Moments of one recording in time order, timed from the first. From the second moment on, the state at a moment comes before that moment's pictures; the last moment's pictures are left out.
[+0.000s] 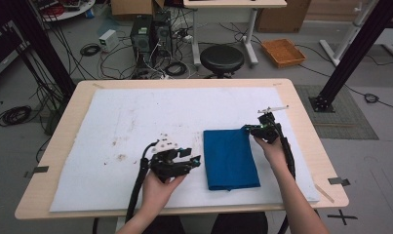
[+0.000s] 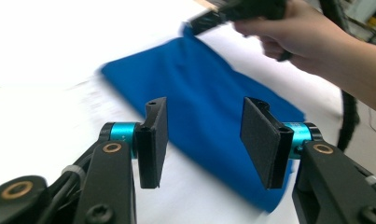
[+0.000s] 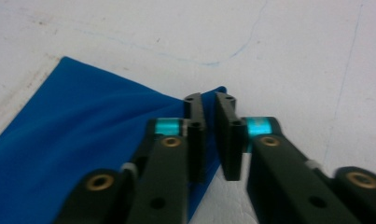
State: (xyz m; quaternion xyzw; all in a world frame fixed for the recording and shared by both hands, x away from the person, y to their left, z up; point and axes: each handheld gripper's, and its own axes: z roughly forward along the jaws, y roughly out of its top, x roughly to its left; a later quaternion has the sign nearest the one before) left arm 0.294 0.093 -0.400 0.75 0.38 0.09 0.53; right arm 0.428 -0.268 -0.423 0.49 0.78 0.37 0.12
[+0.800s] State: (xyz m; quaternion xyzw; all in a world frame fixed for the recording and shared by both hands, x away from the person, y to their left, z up) left arm 0.293 0.134 -0.405 0.73 0.40 0.10 0.54; right arm 0.423 -0.265 -0.424 0.50 0.77 0.37 0.13
